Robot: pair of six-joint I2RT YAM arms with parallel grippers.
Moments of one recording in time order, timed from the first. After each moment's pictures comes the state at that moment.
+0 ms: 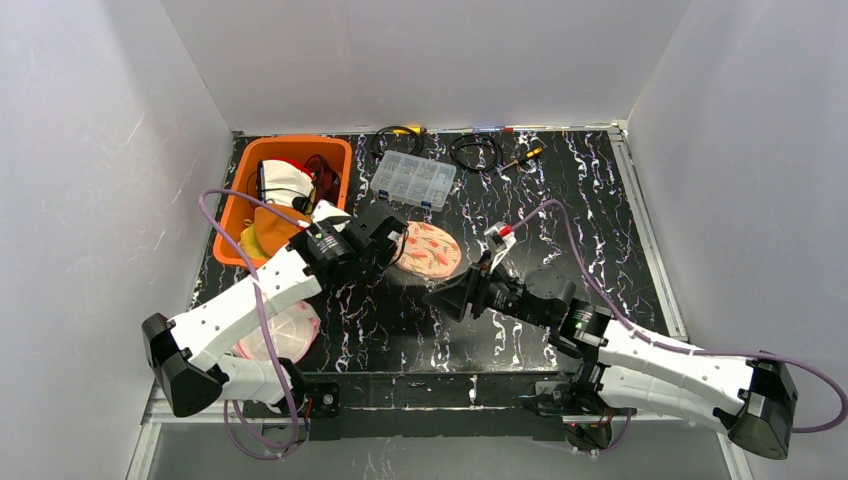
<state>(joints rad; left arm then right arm) -0.90 1.27 1.29 -1.07 -0.54 -1.74 1.07 0.82 0.54 0.22 -0.08 0.73</state>
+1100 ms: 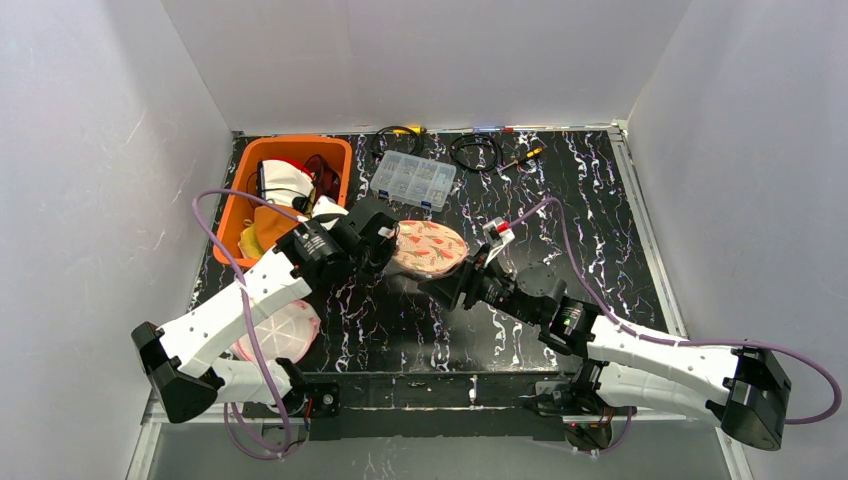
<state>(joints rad) -0.89 1.23 1.31 -1.05 -0.46 -1.67 1.08 0.91 0.54 0.32 0.03 0.70</state>
